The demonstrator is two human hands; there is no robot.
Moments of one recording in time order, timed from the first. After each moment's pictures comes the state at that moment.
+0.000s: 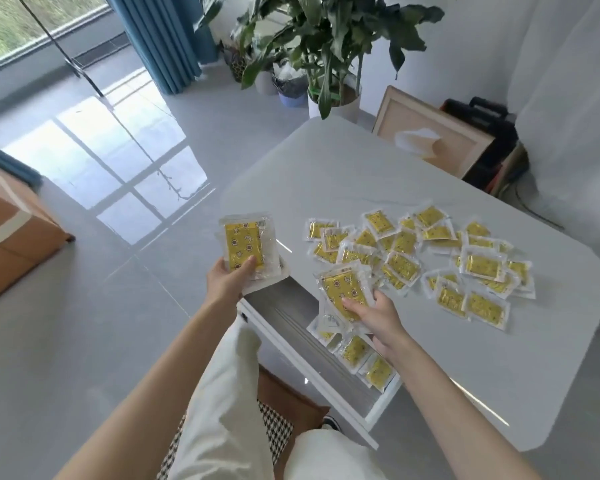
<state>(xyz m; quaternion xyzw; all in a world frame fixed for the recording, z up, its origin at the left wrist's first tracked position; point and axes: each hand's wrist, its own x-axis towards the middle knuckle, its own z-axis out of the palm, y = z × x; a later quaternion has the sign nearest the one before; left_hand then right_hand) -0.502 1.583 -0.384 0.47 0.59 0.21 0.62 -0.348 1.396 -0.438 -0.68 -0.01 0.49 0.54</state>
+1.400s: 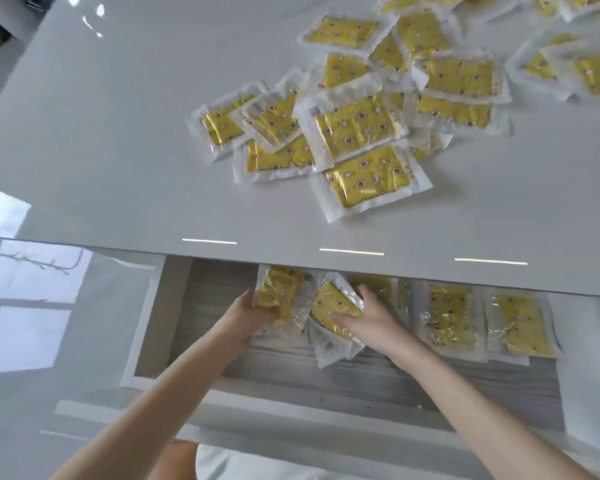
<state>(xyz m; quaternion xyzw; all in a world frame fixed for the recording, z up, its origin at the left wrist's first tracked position) -0.434 1.713 -0.899 0.67 0.41 -0.29 0.55 -0.388 1.502 -0.889 -0.80 0.05 0.43 0.41</state>
